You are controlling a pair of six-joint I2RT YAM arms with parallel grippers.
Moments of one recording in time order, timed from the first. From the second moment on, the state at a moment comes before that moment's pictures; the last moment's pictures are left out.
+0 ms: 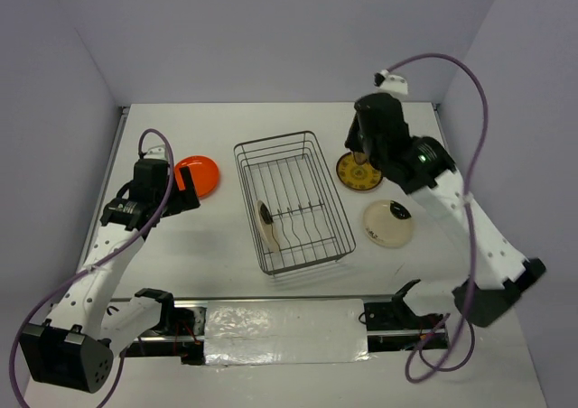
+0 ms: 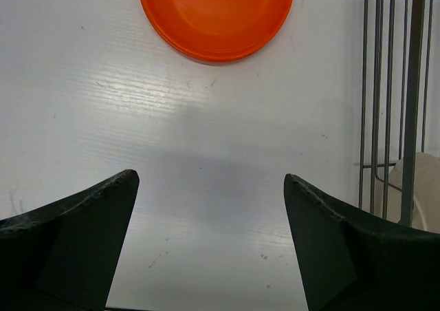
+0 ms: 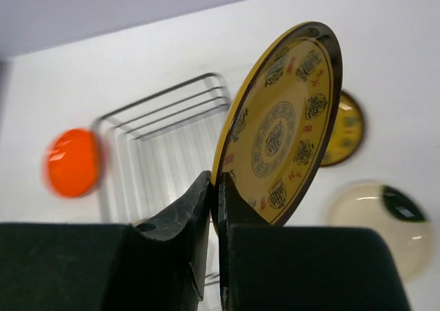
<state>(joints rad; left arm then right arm) -0.15 0.96 0.88 -0.70 -0.17 -0.38 0.67 1.24 1.59 -0.81 0.52 0.57</state>
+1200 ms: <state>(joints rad) -0.15 0.97 0.88 -0.71 -0.17 -0.38 0.43 1.91 1.85 -0.91 0.41 0.36</state>
